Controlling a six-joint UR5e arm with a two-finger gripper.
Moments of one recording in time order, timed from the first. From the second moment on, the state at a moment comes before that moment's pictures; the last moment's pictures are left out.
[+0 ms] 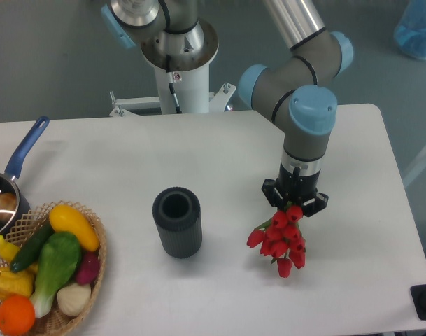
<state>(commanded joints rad) 2.64 -2.00 -1.71 -0.81 1.42 1.01</state>
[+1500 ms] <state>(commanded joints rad) 2.69 -1.87 -1.72 -0.81 1.43 1.02</state>
